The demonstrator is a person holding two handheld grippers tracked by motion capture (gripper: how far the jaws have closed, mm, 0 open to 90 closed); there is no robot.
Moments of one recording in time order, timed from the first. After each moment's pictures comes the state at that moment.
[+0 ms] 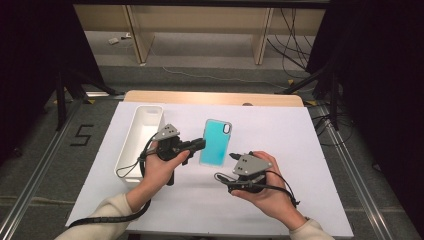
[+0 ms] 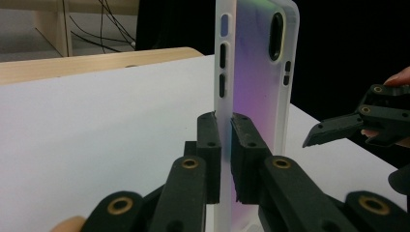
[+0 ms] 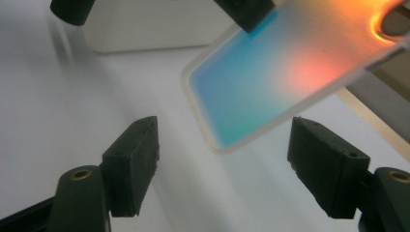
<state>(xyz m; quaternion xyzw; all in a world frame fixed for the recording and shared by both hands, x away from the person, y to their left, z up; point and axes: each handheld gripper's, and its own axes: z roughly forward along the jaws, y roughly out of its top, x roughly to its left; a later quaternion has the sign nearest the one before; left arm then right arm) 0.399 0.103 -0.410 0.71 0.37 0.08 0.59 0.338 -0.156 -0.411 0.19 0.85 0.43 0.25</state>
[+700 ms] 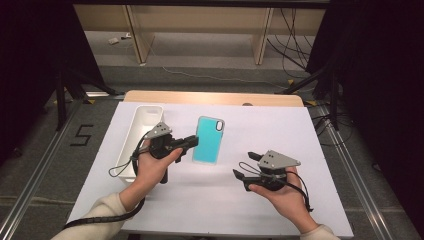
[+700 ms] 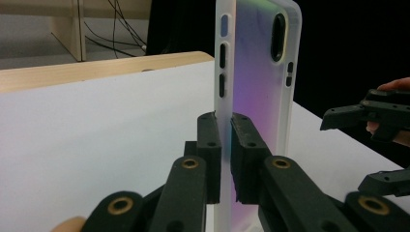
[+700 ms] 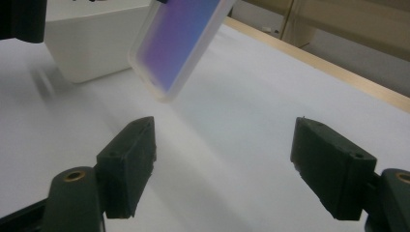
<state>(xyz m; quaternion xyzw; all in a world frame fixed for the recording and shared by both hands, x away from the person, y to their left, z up) 0.399 0.118 -0.405 0.71 0.38 0.10 0.59 0.343 -0.203 -0.422 0.28 0.80 0.48 0.22</state>
